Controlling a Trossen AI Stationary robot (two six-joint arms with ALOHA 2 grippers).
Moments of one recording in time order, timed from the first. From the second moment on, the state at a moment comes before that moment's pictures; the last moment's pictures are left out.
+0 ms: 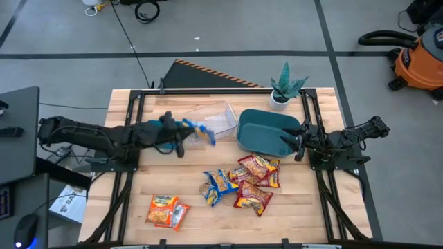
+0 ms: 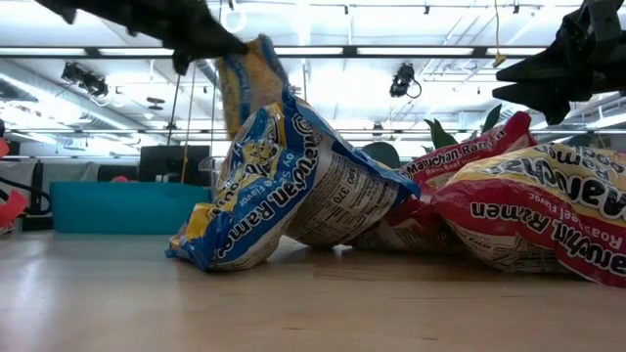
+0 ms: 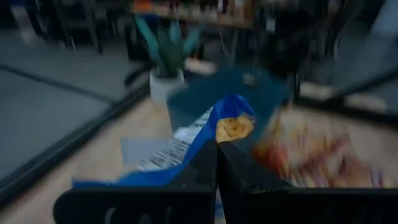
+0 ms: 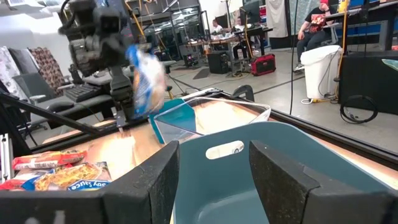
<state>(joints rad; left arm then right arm) -0.03 0.94 0.58 0.19 -0.41 -0.17 0.38 0.00 0.09 -0.08 0.76 0.21</state>
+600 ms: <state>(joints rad) 0.36 1.26 0.98 -0.40 -0.10 -0.28 0.38 0.00 0.09 -0.08 0.76 0.21</state>
